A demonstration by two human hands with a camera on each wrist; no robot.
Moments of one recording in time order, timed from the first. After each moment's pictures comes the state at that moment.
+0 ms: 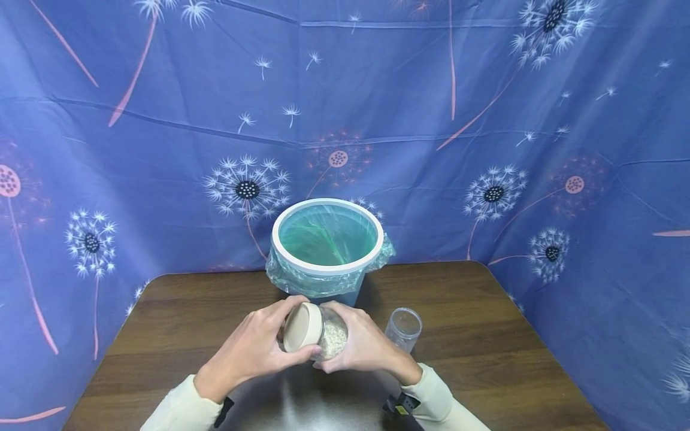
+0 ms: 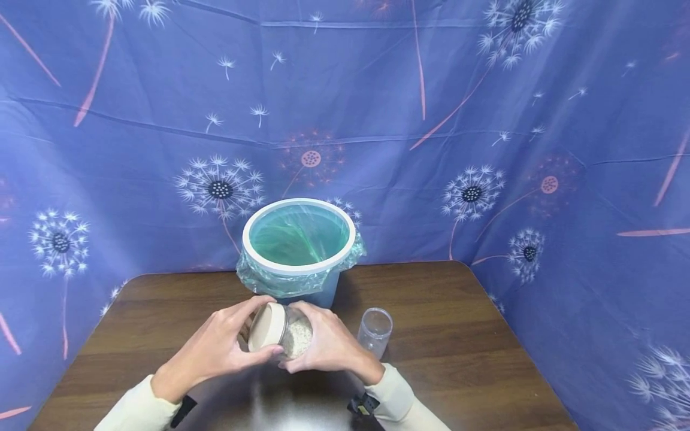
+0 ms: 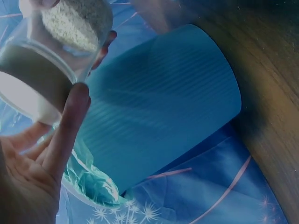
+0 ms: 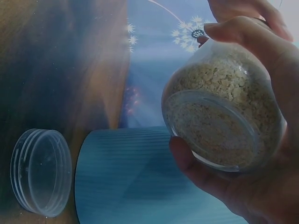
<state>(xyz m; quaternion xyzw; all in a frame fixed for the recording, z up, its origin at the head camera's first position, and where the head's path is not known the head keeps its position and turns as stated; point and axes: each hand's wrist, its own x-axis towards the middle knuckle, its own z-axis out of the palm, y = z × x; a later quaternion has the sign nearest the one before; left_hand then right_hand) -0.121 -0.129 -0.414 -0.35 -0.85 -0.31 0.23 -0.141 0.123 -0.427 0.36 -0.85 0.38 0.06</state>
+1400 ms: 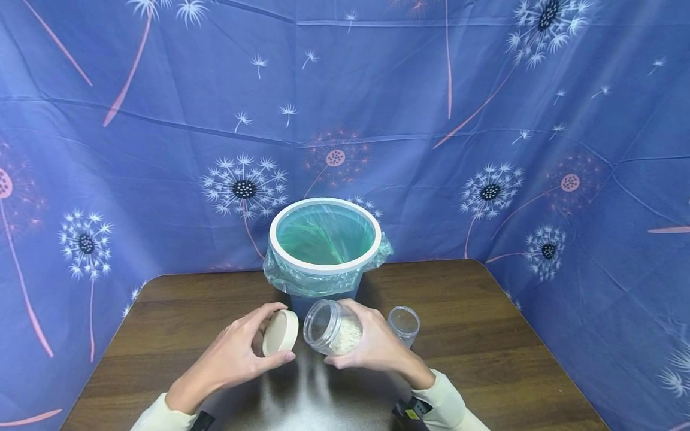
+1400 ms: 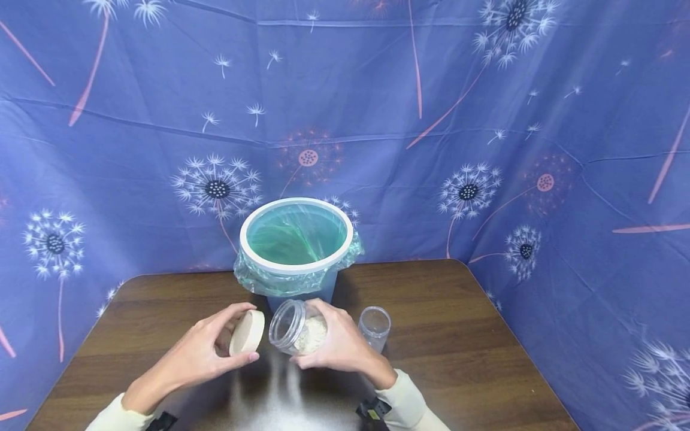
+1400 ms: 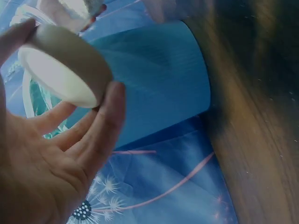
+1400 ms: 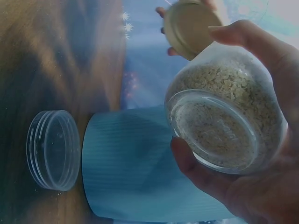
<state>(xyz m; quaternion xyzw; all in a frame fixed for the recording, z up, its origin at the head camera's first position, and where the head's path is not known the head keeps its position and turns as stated) -0.112 -0.159 -0.432 -0.23 -0.91 -0.33 0.12 -0.133 0.147 -0.431 0.31 -0.85 0.41 0.09</state>
